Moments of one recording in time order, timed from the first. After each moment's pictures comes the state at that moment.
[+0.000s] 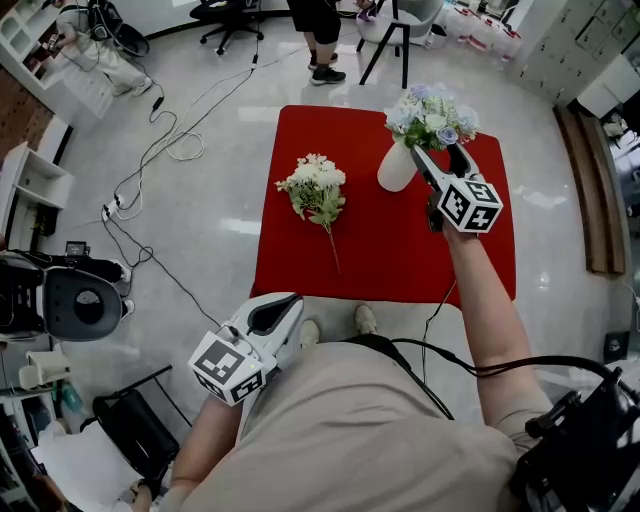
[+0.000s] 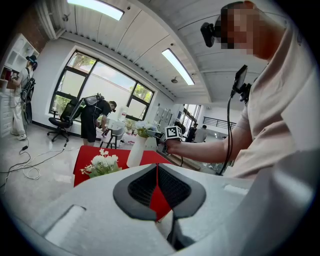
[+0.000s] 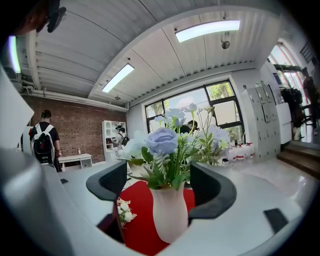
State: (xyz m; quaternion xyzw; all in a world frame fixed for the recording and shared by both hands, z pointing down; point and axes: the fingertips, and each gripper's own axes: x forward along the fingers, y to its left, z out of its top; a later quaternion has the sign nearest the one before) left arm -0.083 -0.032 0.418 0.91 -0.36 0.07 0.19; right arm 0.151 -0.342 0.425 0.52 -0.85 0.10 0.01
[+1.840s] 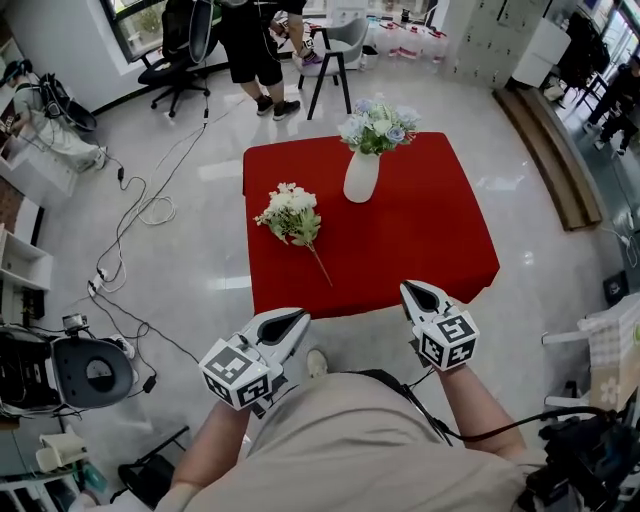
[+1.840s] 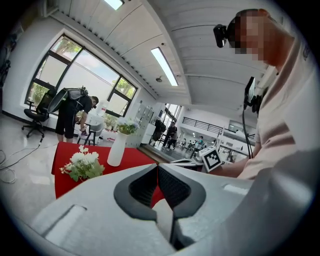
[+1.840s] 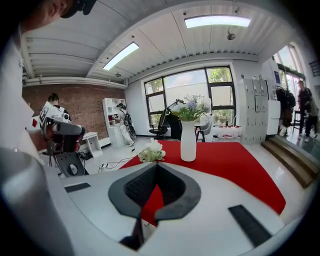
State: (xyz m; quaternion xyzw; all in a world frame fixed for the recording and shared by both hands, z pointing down) left arm -0.081 -0.005 0.418 0.95 -0.23 0.06 0.19; right arm 0.112 -0.034 0.487 0.53 -0.82 0.16 0.15
